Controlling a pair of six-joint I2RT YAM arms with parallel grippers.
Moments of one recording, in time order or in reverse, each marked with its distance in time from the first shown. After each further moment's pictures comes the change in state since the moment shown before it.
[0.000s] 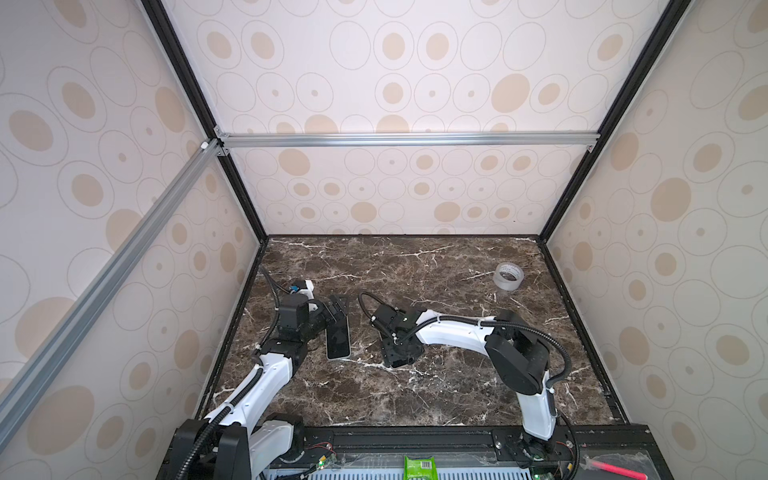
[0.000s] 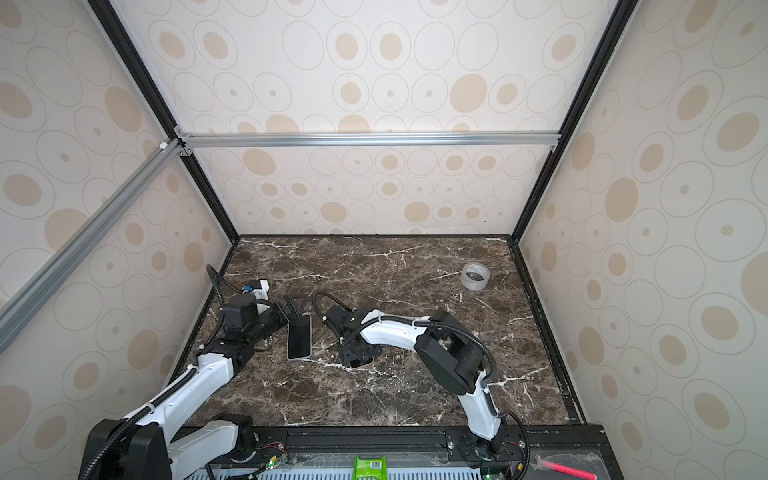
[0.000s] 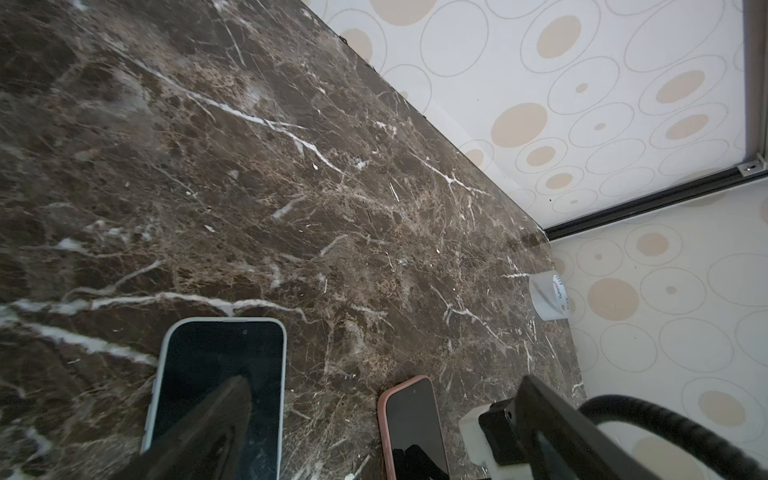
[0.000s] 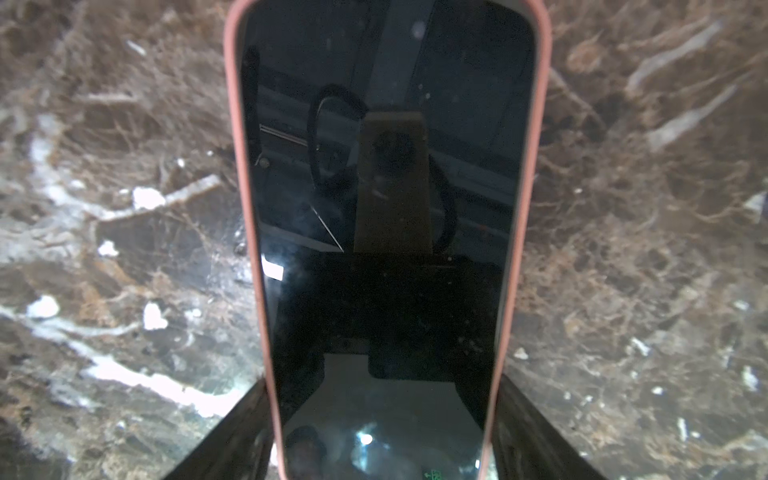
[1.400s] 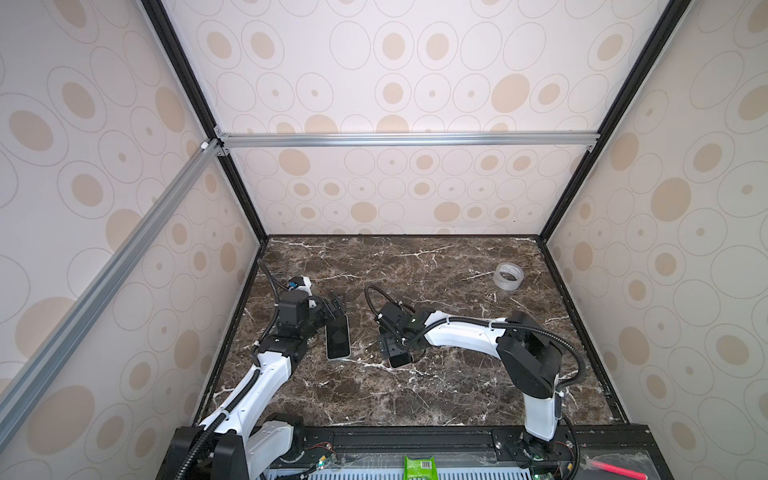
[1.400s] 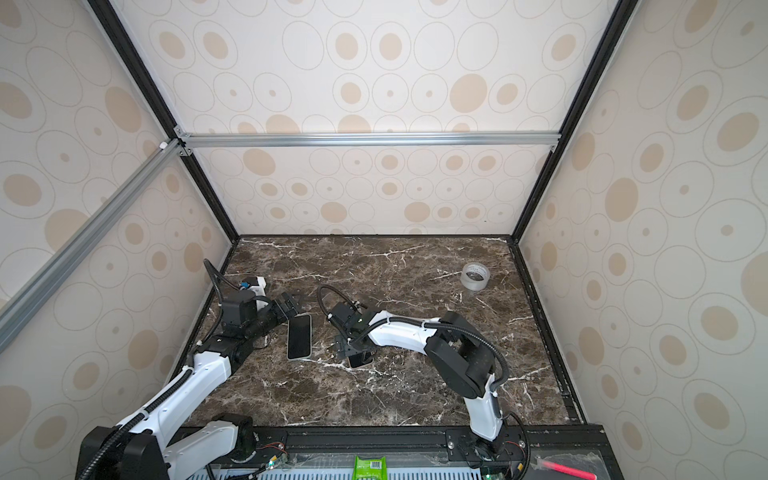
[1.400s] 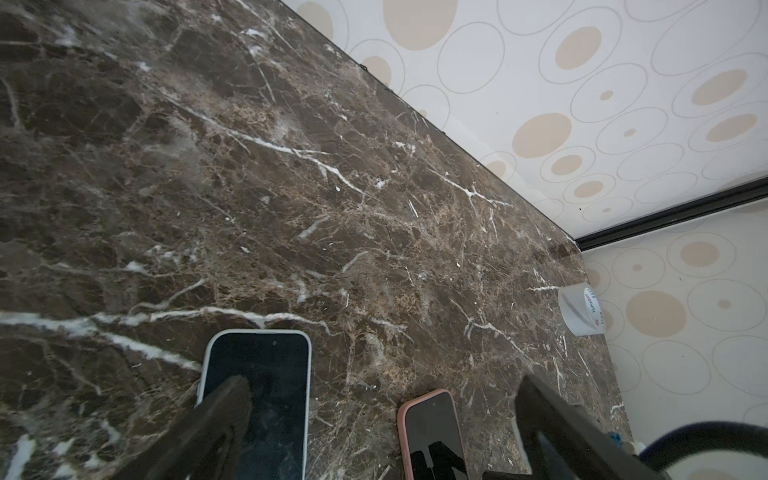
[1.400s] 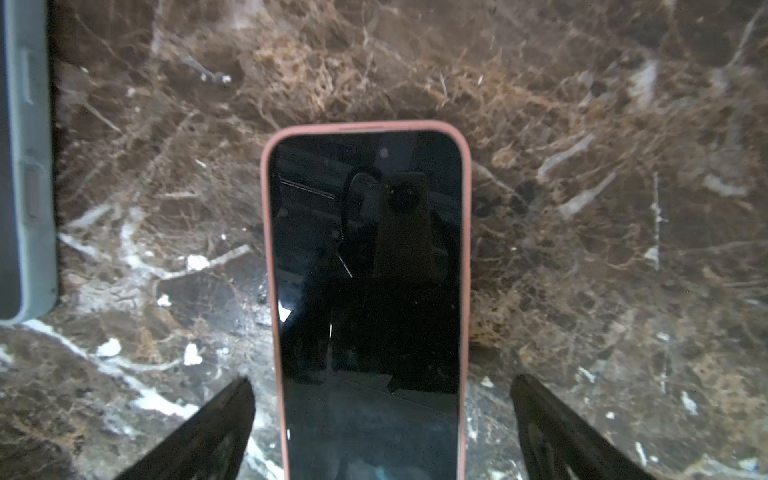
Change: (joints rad) left arm 0.006 -0.038 0.048 -0.111 -0.097 0.050; right arm -0.013 -0.043 -0.048 0.102 0.078 0.014
